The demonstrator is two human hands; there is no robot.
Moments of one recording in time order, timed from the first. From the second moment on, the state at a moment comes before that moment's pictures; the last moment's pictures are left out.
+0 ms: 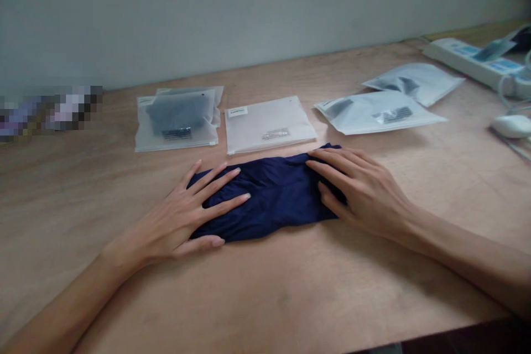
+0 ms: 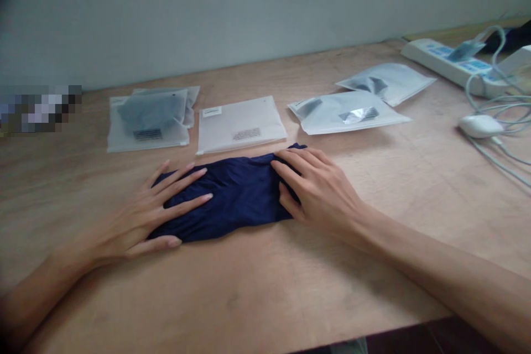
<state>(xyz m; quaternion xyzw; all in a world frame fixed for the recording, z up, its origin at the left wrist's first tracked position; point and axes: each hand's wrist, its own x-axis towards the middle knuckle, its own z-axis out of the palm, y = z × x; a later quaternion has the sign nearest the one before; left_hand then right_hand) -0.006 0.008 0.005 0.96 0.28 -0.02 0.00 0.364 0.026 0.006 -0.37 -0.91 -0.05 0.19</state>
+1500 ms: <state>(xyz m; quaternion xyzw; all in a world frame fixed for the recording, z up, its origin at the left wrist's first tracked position) -0.008 0.009 0.001 0.95 0.32 0.02 0.05 0.368 0.030 -0.008 -0.36 -0.93 0.03 0.08</state>
